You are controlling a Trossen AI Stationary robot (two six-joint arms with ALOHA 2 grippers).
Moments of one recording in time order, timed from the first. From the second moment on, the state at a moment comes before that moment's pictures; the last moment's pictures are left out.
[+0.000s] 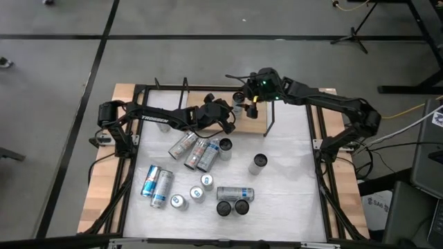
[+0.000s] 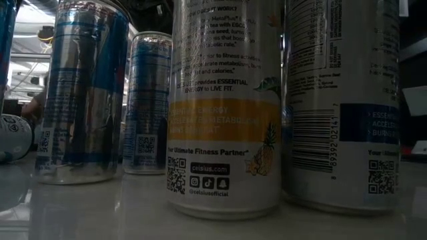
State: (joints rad) left arm 0.17 1.74 1.13 0.17 -0.51 -0.07; right arm -0.48 1.52 1.23 -0.32 -0.17 -0.45
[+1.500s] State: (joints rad) left arm 0.17 1.74 1.13 0.17 -0.50 -0.08; right arm -0.54 1.60 1.23 -0.34 -0.27 -0.42
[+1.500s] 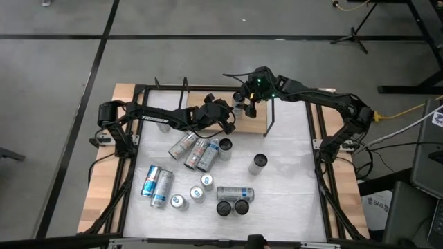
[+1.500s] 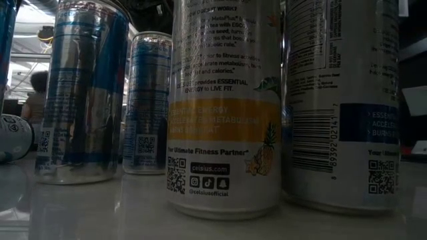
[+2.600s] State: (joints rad) left arm 0.17 1.74 1.13 0.17 -0.50 -0.08; right arm -0.58 1.52 1.23 -0.43 -0.24 -0.39
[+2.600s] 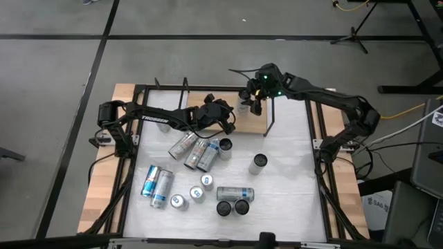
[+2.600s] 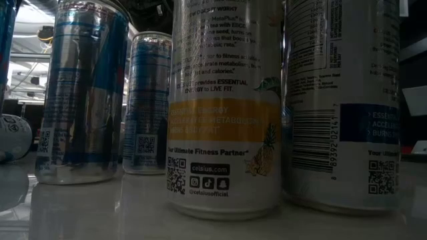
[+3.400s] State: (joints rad) left arm 0.17 1.74 1.13 0.17 -0.50 -0.08; right arm -0.77 1.48 1.23 -0.53 -0.26 -0.40
